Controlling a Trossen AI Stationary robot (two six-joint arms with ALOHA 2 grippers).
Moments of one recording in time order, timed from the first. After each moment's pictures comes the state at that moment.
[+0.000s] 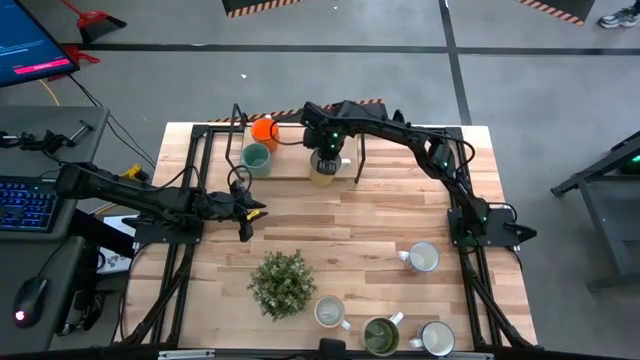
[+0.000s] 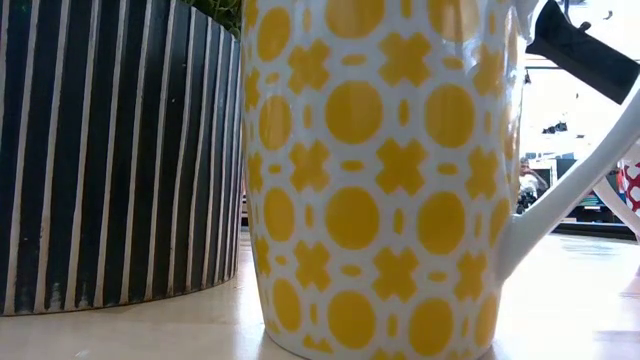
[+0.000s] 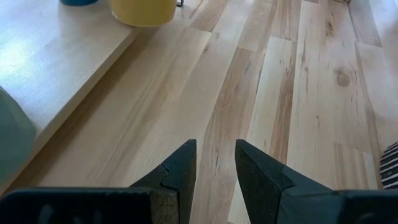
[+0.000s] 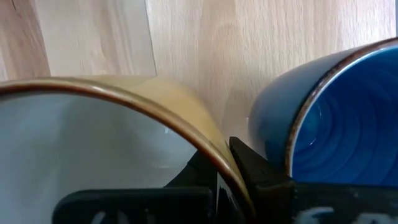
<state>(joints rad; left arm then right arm) -0.10 0.80 0.26 -0.08 -0.32 -0.29 -0.41 2.31 2.25 -1.23 -0.06 -0.29</state>
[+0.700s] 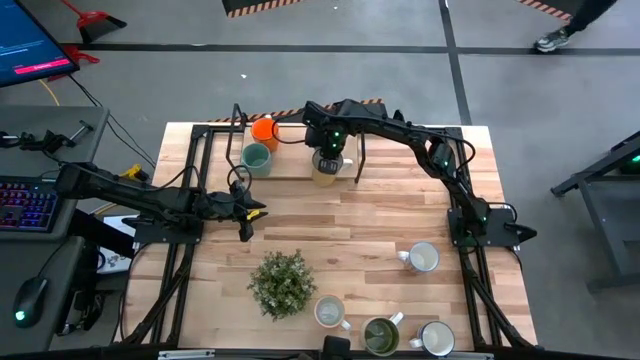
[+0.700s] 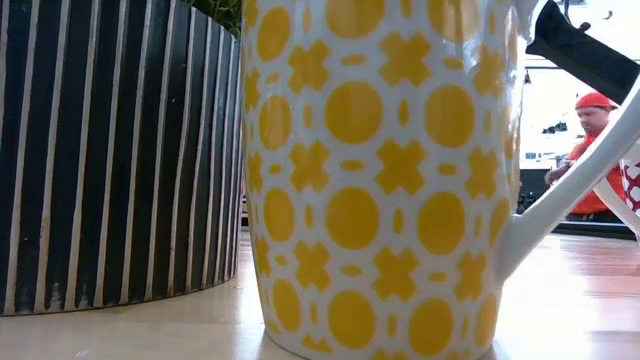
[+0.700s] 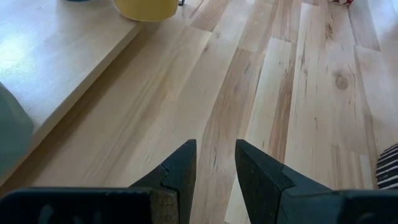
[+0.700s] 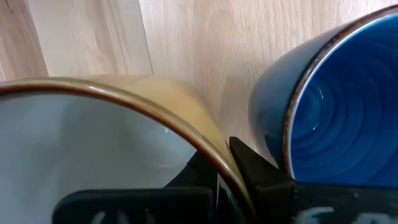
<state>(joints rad) -0.10 0.80 0.26 -0.09 -0.31 -0.31 -0.43 2.31 2.25 -1.26 -0.06 -0.26</state>
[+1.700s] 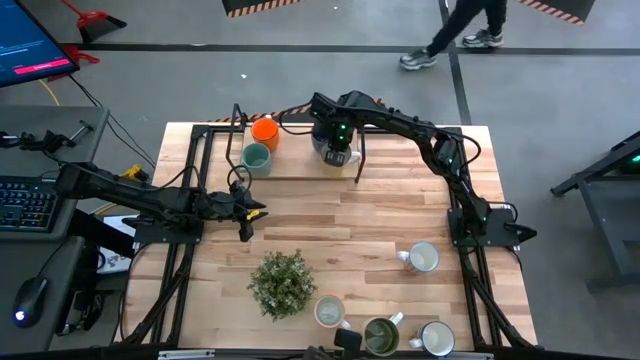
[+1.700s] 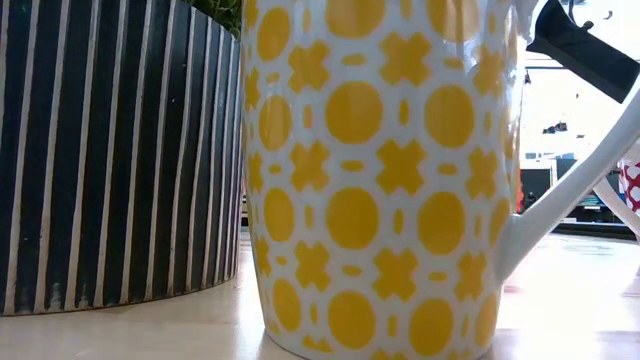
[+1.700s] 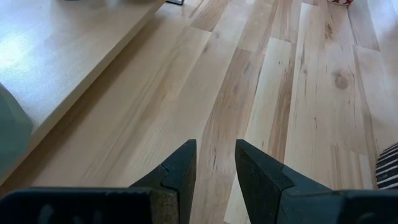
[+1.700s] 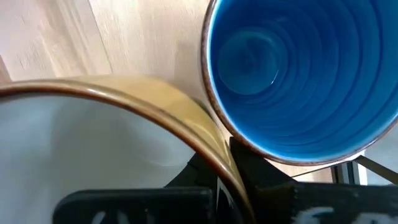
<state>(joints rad) -0.10 0.80 0.26 -0.09 -0.31 -0.31 -0.47 2.27 2.24 -1.32 0.00 -0.24</state>
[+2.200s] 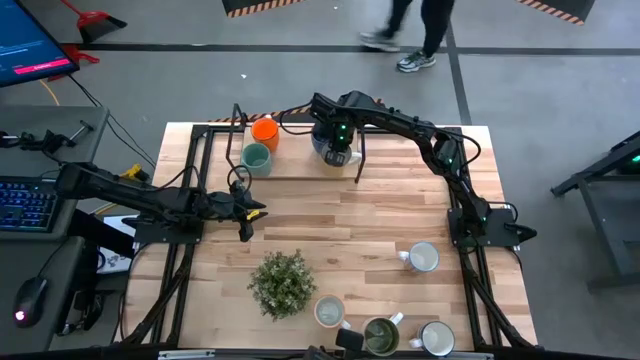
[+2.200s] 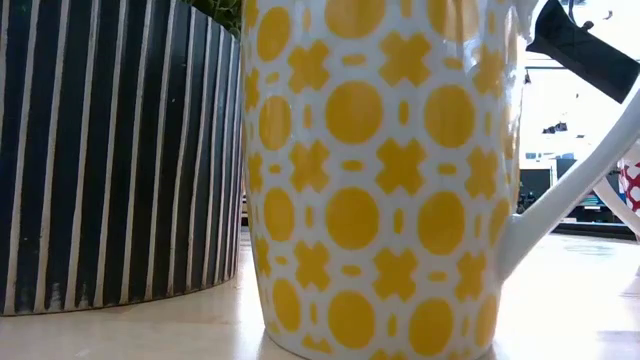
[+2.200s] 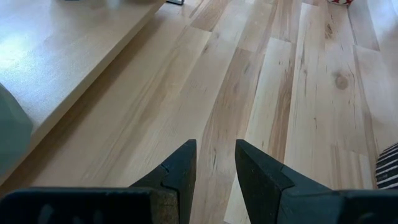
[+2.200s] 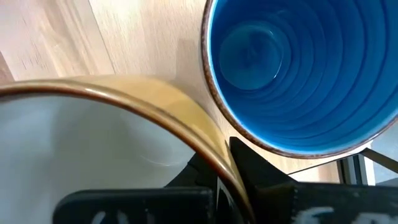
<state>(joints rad) -0.10 0.80 0.26 -0.09 -0.31 -0.31 -0.47 2.27 2.24 -1.34 0.00 -0.20</state>
